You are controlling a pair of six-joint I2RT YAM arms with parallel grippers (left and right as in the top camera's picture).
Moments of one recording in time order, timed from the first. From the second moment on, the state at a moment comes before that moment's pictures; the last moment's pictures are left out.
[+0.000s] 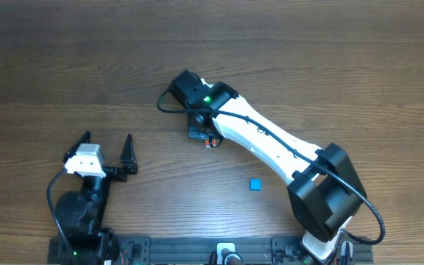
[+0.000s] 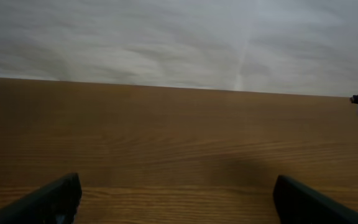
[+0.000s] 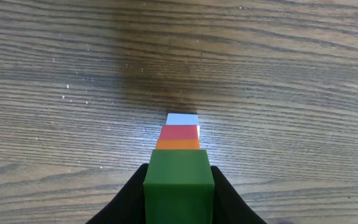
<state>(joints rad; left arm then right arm) 0.00 0.01 0.01 -0.07 0.09 -0.10 0.75 1.89 1.49 -1.01 0.10 0.70</state>
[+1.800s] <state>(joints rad) 0.00 0.01 0.01 -0.07 0.09 -0.10 0.75 1.89 1.47 -1.01 0.08 0.72</state>
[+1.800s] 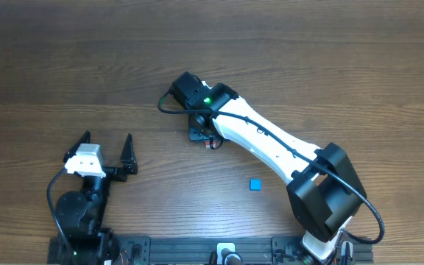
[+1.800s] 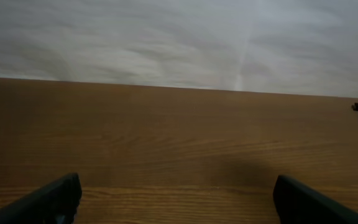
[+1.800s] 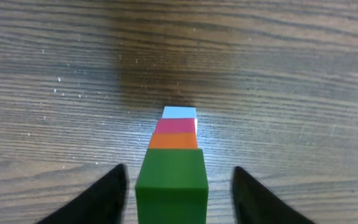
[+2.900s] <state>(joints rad) 0.00 0.01 0.01 -0.07 0.09 -0.10 0.60 1.28 0.99 -0.99 0.11 0.63</state>
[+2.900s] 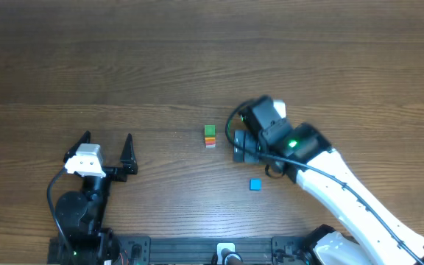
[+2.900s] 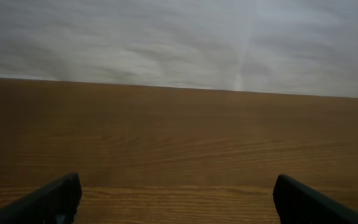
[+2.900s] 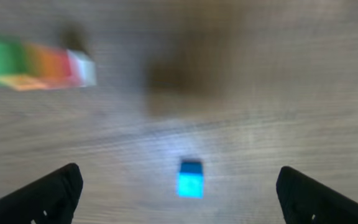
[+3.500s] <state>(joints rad) 0.00 0.01 0.01 -0.07 0.09 -0.10 0.70 1.30 0.64 -0.75 0.07 0.74</state>
